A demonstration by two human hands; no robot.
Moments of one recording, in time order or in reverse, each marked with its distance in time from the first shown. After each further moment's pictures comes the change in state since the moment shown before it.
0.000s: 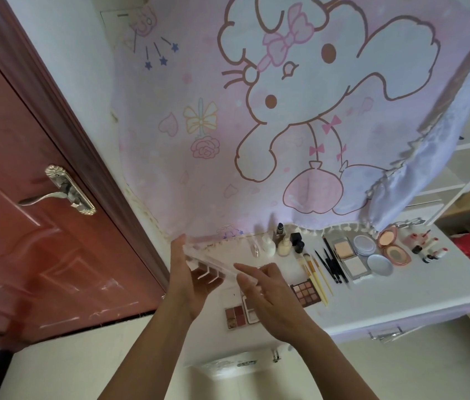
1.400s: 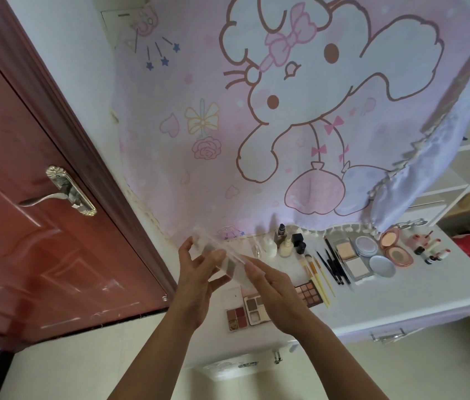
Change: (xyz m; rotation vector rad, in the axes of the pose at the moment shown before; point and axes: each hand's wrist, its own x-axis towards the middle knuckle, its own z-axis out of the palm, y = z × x) left_hand -0.005 -0.010 -0.003 0.215 -0.226 0.246; right_hand 0.010 -0.012 -0.006 0.327 -0.017 -0.081
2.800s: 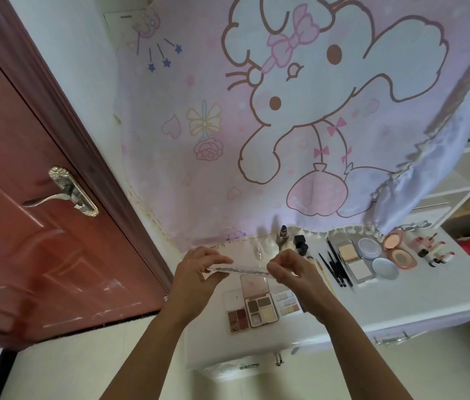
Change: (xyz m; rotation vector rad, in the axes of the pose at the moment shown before) left_hand 0.007 0.005 -0.019 0.977 -0.049 0.472; right_hand 0.012 0.024 -0.050 0.038 0.119 0.129
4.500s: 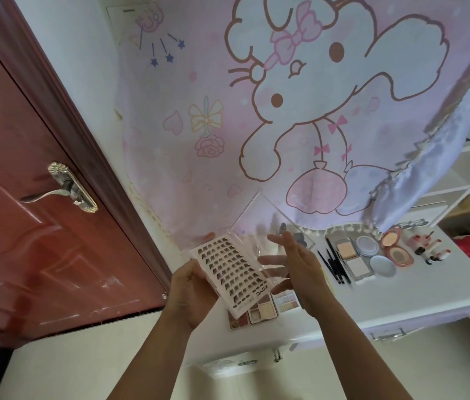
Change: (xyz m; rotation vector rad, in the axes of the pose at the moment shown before) left_hand -0.009 -0.004 0.007 -1.383 -0.186 -0.457; right_hand -0.001 -0.028 0.015 0.349 0.136 0.135
